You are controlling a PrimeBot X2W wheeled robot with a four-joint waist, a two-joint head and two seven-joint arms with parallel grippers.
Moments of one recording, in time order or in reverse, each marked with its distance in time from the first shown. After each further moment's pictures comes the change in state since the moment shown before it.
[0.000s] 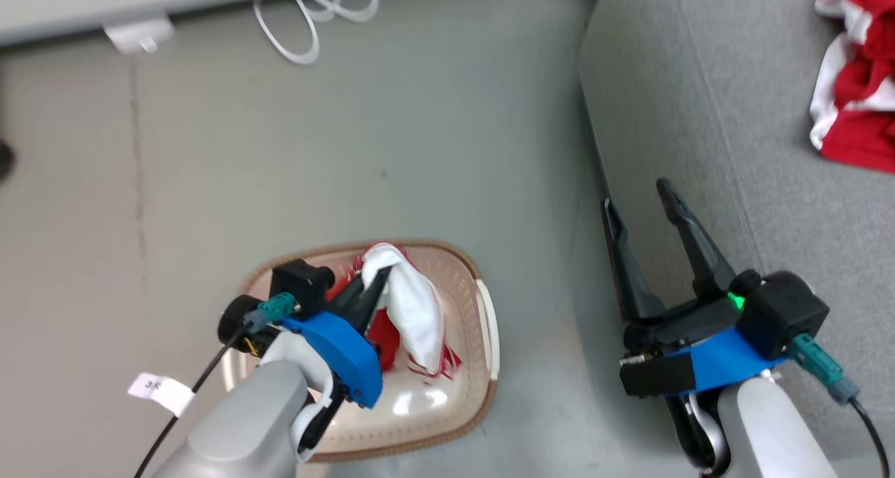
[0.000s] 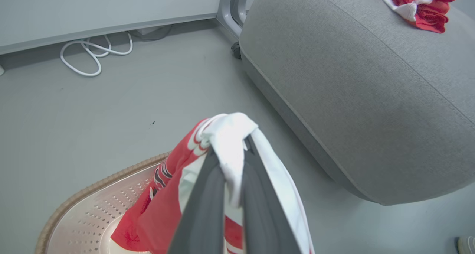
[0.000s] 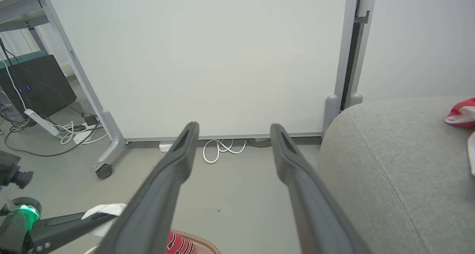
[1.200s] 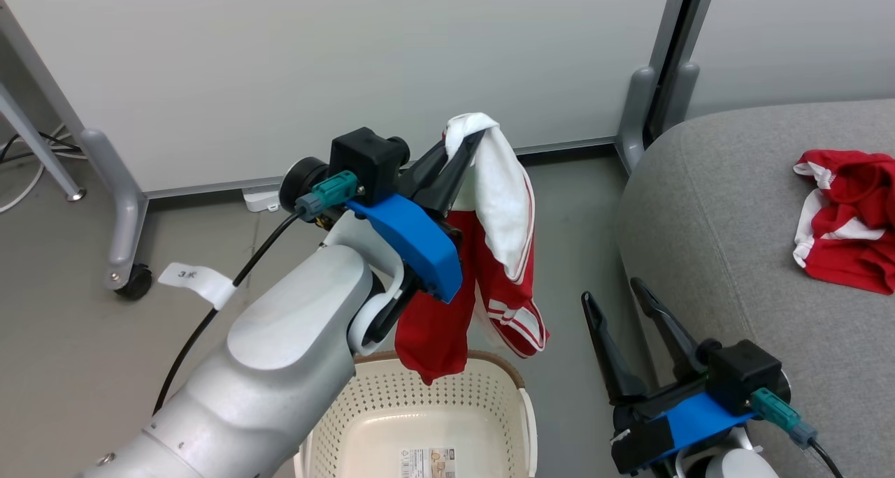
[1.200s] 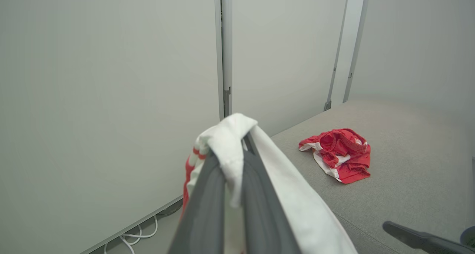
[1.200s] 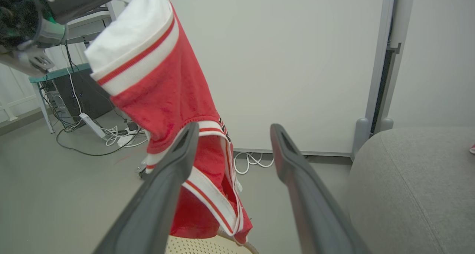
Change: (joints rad) left arm -0.218 -0.077 0.012 -0.200 0.009 0.068 0.079; right arm 0.156 0.000 0.026 0.061 0.019 0.000 0.068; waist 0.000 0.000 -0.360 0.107
